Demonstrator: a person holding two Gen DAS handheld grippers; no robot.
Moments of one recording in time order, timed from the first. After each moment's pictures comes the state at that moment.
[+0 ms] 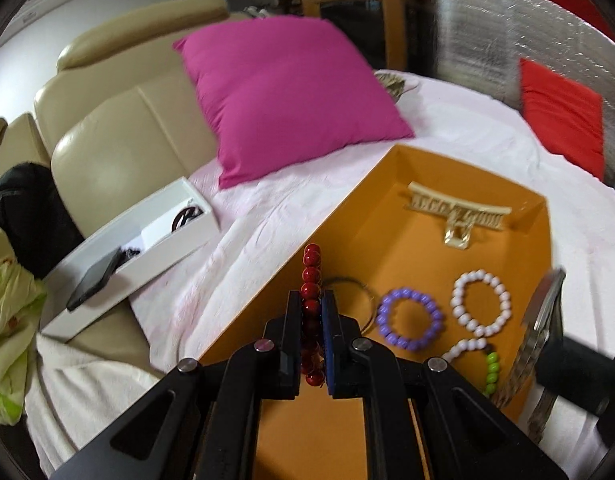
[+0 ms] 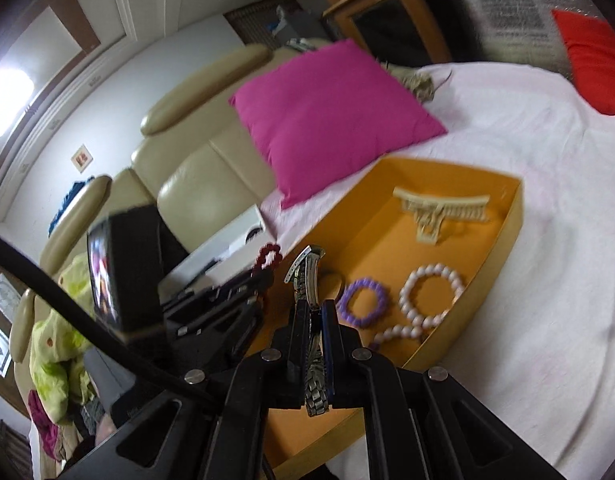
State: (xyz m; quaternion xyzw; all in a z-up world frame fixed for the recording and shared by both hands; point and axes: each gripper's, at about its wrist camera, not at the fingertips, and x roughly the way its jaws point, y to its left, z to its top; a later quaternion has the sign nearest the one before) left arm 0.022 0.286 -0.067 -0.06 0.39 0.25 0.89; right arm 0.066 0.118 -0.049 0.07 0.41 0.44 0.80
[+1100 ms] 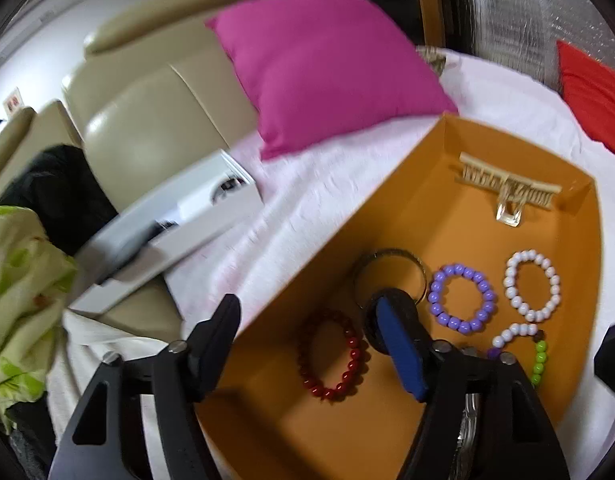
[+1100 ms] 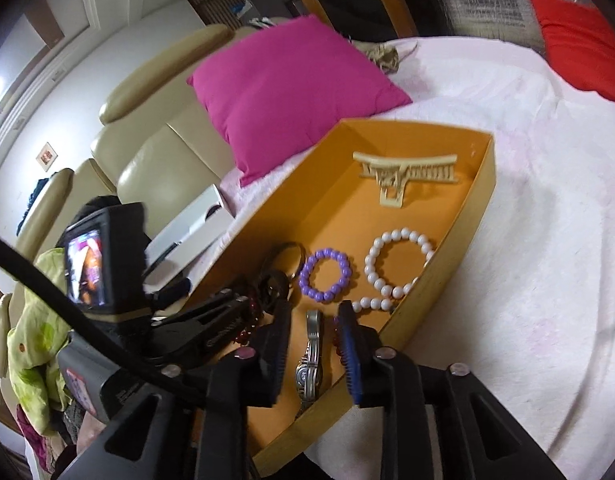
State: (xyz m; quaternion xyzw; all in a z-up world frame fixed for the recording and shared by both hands) left arm 0.010 0.288 -0.073 -0.04 0.41 0.32 0.85; right arm 0.068 0.113 -0.064 0.05 0.44 0.38 0.81
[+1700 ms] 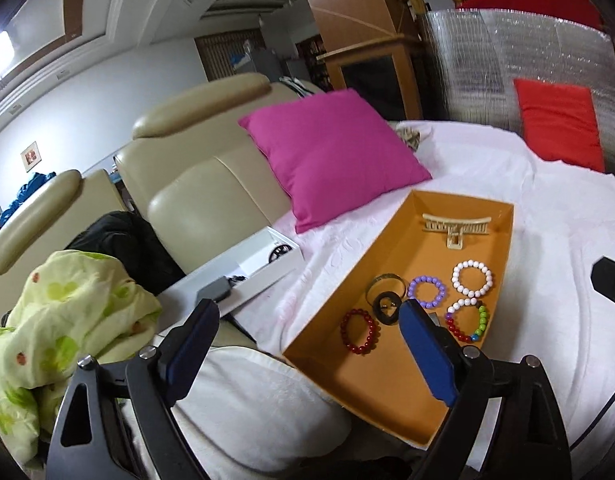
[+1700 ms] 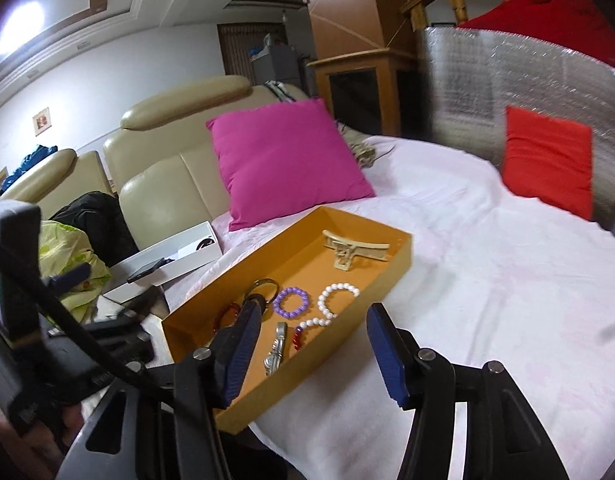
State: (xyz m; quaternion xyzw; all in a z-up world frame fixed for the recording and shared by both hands) left arm -0.111 0.225 0.028 0.04 0.31 0.31 0.90; right arm -0.031 0.048 0.030 -0.04 0.30 0.32 0.90
